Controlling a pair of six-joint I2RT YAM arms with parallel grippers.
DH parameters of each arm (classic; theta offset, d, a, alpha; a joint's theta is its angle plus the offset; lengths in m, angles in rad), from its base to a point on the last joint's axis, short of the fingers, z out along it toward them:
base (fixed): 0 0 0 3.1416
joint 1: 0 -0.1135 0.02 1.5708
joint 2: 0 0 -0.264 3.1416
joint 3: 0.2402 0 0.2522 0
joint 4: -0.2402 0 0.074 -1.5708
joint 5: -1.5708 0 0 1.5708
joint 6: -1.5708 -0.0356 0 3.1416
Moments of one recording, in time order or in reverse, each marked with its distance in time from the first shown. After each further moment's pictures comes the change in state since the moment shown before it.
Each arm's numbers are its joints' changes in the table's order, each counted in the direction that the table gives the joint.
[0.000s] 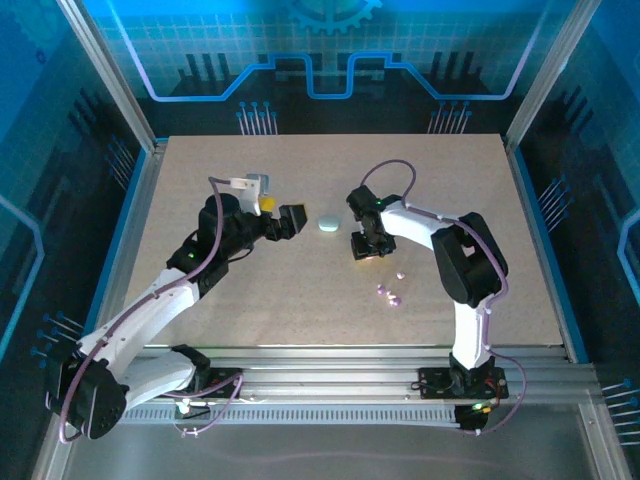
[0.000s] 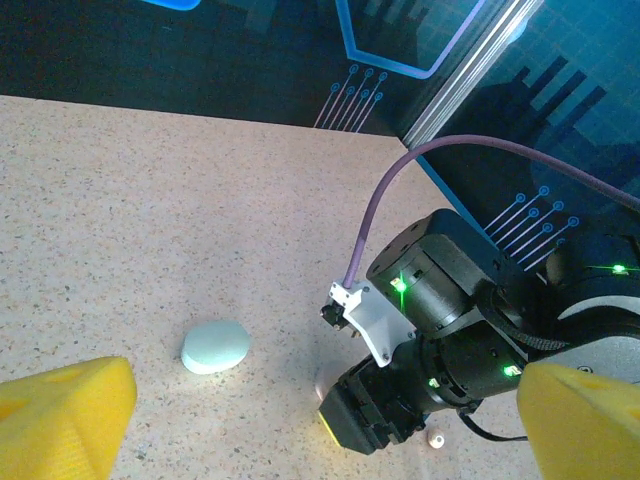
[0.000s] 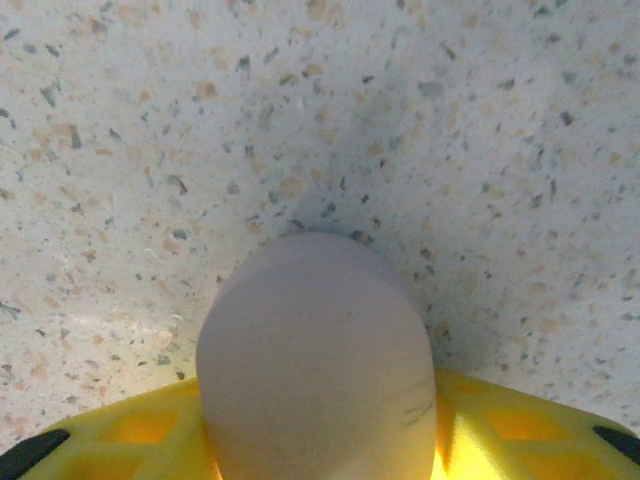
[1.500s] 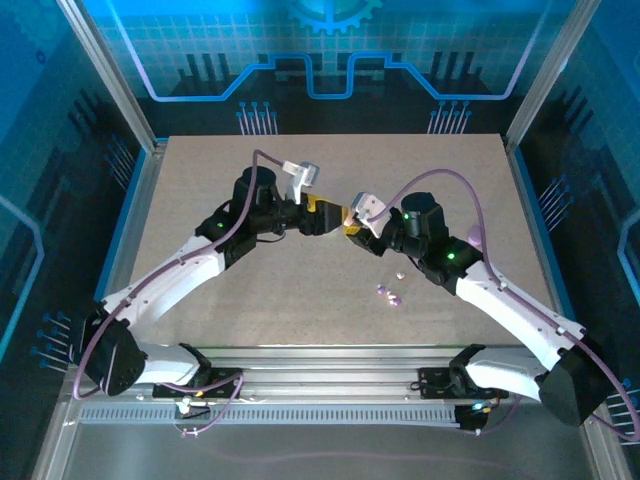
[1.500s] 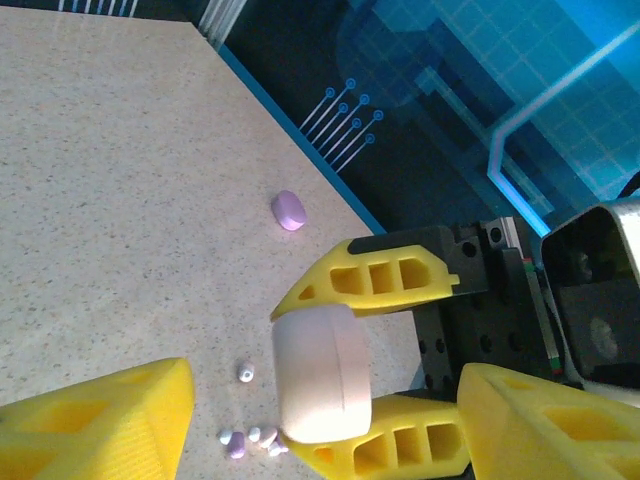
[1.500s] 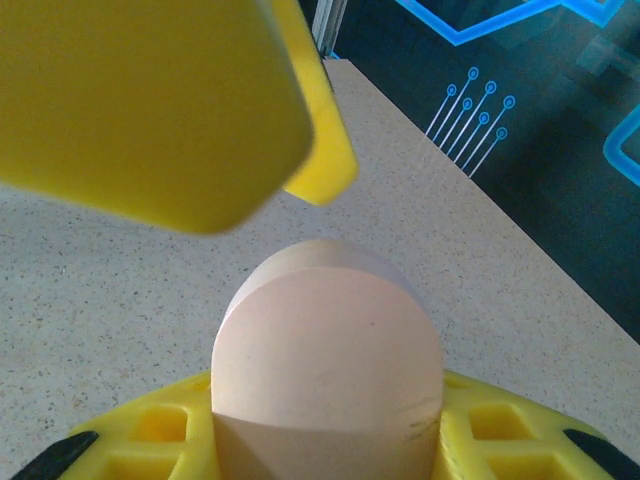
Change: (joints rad) left arm 0.128 0.255 0.301 -0.098 -0.357 0.051; right arm -0.071 -0.838 -0.441 0.599 0.309 0.740
